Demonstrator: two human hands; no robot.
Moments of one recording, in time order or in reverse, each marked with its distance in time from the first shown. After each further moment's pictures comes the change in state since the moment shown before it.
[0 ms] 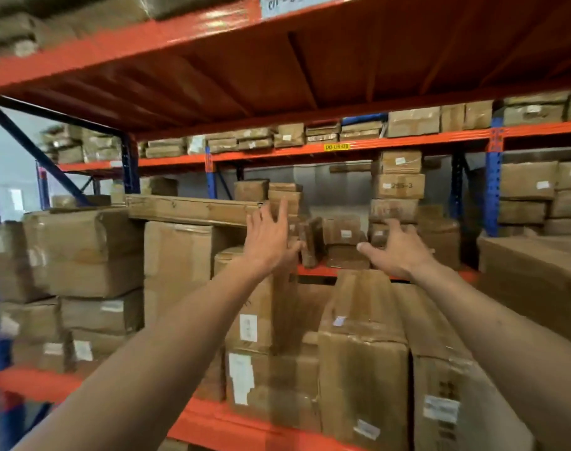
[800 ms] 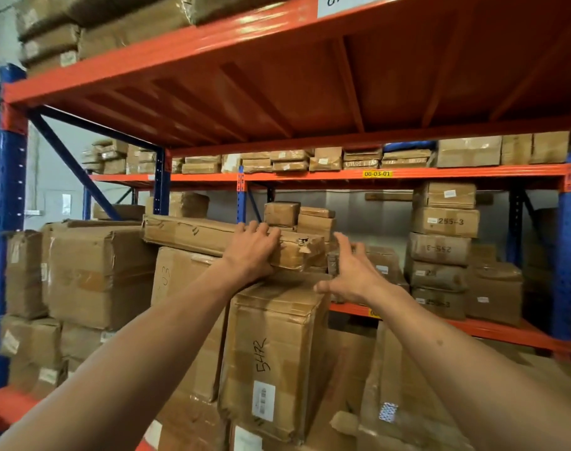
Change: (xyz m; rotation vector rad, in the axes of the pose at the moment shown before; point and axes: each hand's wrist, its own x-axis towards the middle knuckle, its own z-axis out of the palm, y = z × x) left_hand 0.113 -0.126 0.027 0.505 -0.029 0.180; right_hand 0.111 -0.116 0.105 0.080 -0.179 -0.335
